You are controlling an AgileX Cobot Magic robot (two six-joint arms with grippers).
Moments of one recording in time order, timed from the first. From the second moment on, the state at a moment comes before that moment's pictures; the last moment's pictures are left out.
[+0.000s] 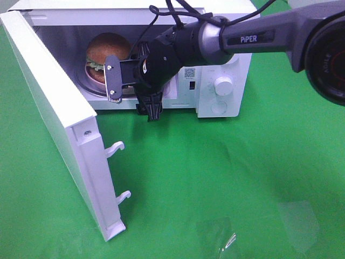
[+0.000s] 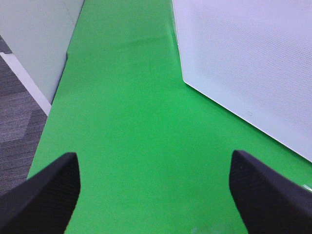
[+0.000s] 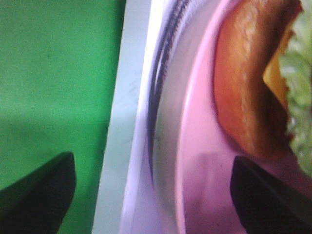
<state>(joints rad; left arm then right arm) 0.00 -0.01 -0.53 0.01 1.03 0.19 0.65 2.37 -1.80 -0.25 0.31 -0.99</state>
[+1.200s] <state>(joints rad) 0.00 -0.01 -0.53 0.02 1.03 0.19 0.65 2.35 -1.87 0.00 0.55 -1.14</state>
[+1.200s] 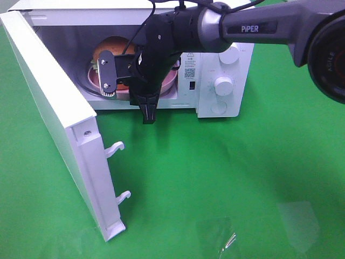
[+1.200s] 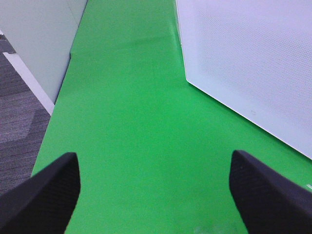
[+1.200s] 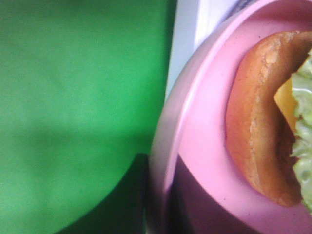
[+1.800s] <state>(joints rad) 0.00 -0.01 -0.53 0.02 1.03 0.19 0.66 2.16 -1.52 -0.03 0.35 -1.32</state>
